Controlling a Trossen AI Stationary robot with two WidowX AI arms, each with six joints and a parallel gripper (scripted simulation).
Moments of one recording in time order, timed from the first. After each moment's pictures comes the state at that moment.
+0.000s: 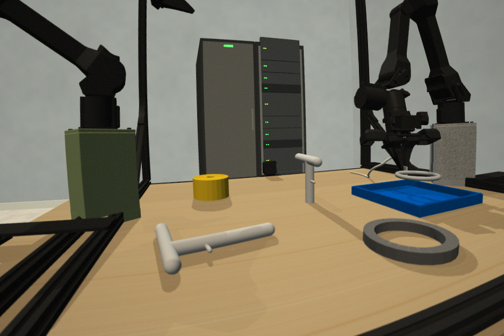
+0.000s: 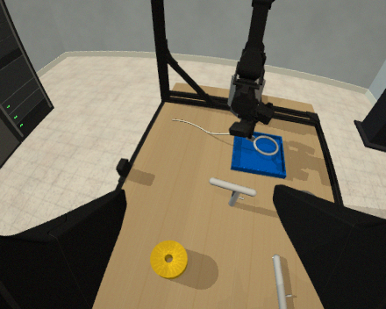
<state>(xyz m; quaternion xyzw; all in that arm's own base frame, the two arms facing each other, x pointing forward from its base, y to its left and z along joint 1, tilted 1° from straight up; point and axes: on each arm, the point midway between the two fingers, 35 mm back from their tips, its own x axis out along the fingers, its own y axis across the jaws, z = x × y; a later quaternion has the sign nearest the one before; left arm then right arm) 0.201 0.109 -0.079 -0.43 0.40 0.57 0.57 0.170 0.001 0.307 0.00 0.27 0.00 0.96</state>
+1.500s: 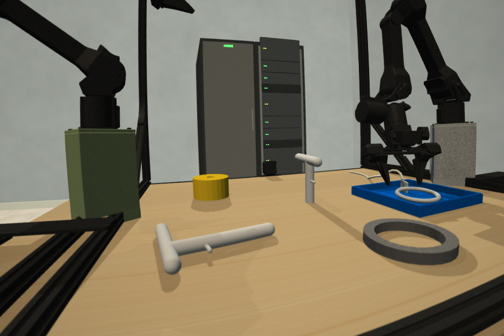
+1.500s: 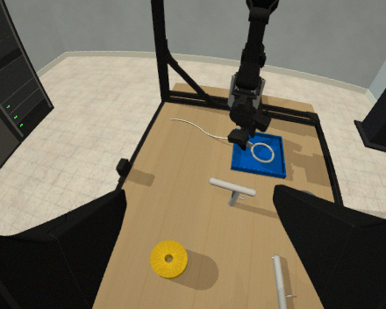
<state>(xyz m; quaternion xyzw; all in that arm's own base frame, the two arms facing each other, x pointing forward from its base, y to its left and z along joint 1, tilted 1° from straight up) 0.200 0.108 -0.114 -0.43 0.40 0.57 0.57 0.170 0.001 0.307 0.00 0.27 0.00 0.96</state>
